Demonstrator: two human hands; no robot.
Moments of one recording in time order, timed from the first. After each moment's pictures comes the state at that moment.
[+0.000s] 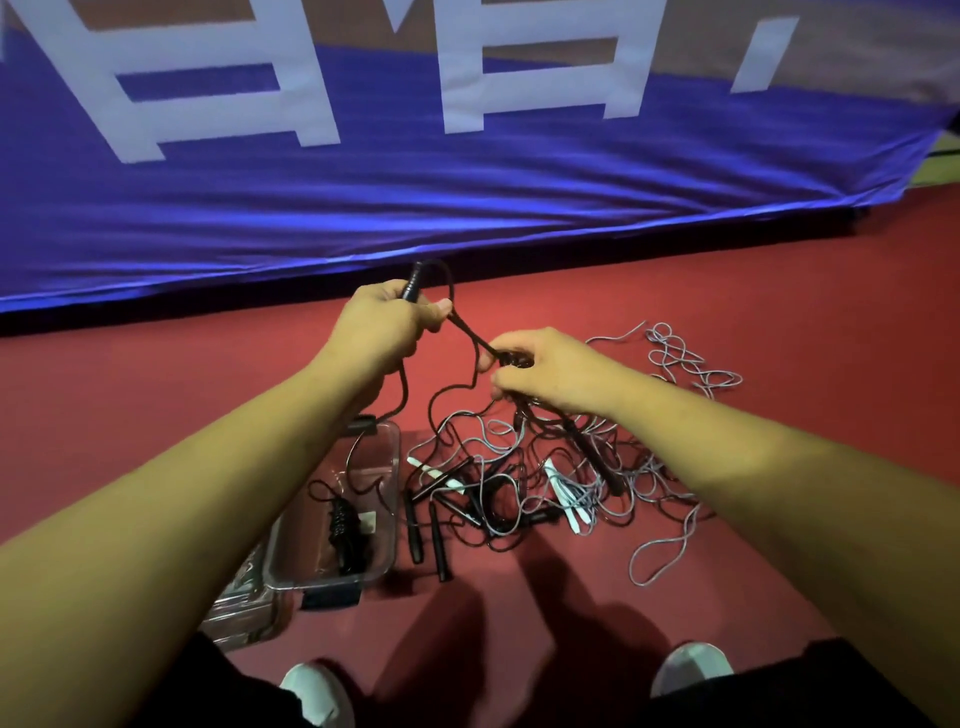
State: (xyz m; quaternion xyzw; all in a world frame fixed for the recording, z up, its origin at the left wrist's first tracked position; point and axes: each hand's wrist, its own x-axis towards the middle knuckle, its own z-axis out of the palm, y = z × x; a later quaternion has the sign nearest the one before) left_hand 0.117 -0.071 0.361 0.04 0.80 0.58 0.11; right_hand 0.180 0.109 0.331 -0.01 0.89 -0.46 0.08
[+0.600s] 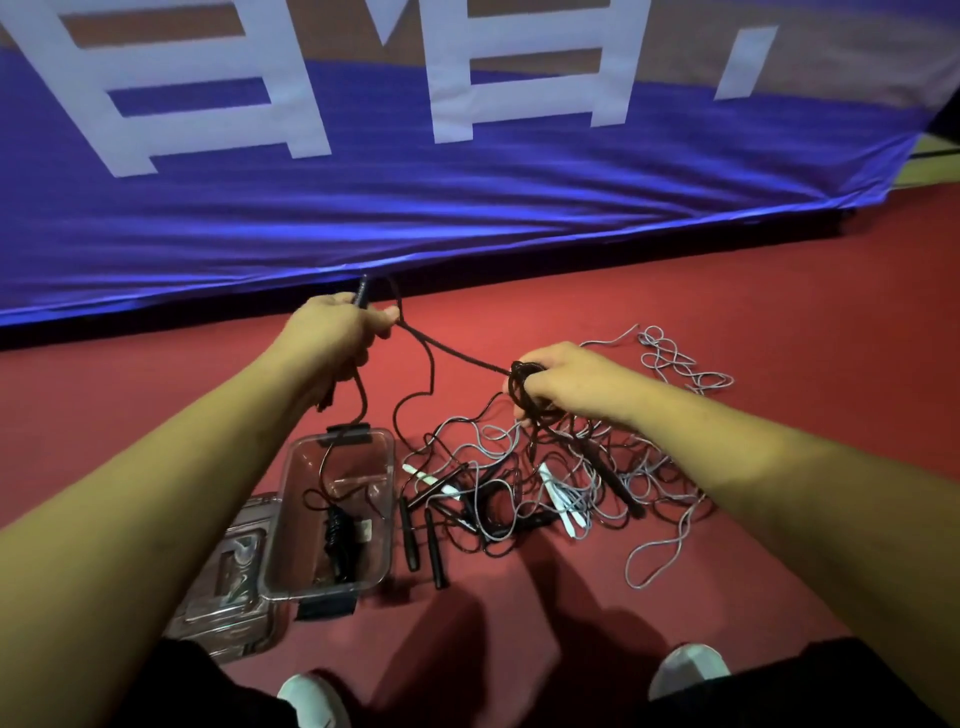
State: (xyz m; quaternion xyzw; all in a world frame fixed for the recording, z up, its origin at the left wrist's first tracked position) left_hand 0.097 -0.099 0.364 0.01 0.82 0.56 0.13; right_hand 0.198 0.124 0.337 0.06 0.84 -0.51 0.15
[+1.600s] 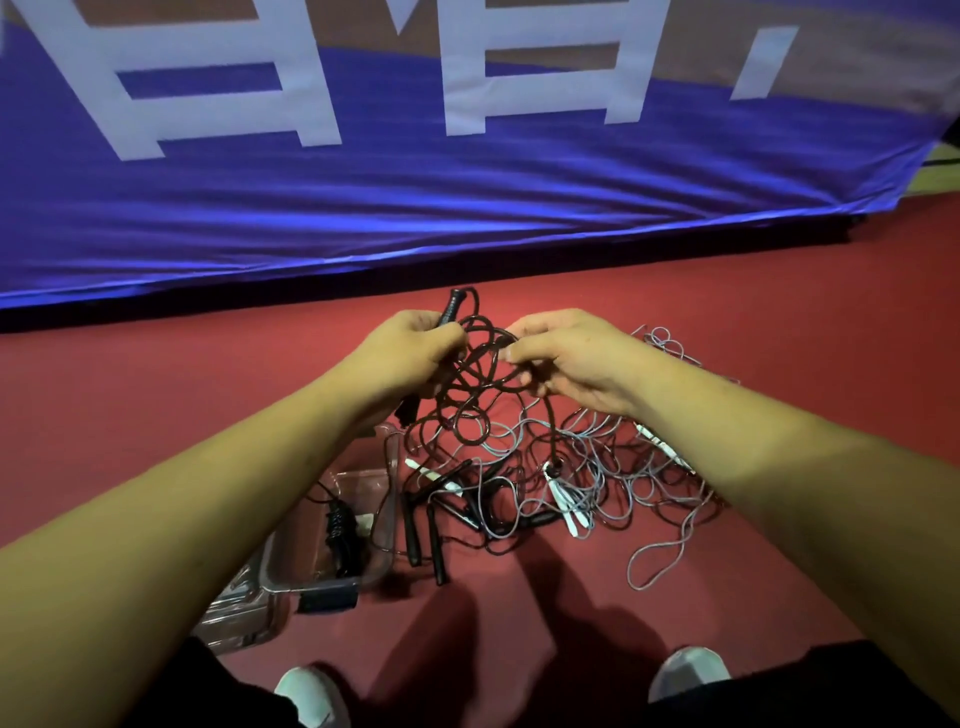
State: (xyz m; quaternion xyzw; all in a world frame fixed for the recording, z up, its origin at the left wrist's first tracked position) left_hand 0.130 -0.066 0.352 0.12 0.77 0.58 0.23; right_hand 0.184 0.107 0.351 0.09 0.71 -0.69 0.11
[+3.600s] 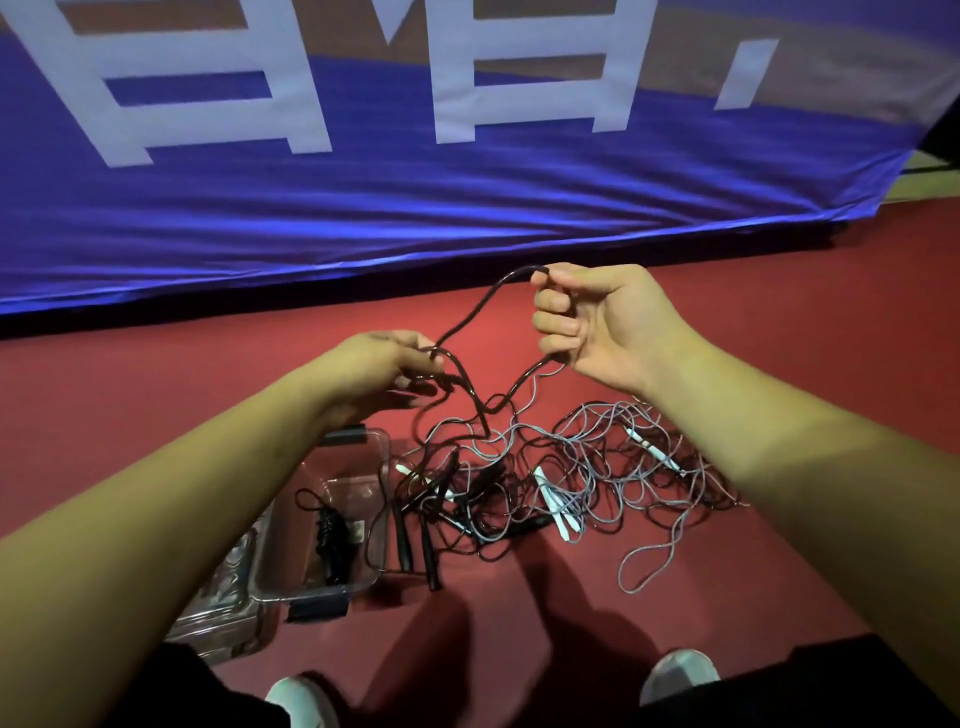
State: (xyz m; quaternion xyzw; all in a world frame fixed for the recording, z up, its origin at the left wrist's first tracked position) left_hand 0.113 -0.086 0.348 0.08 0.74 0.58 0.33; right_hand 0.185 0.139 0.379 0.06 0.45 -0.88 0.09
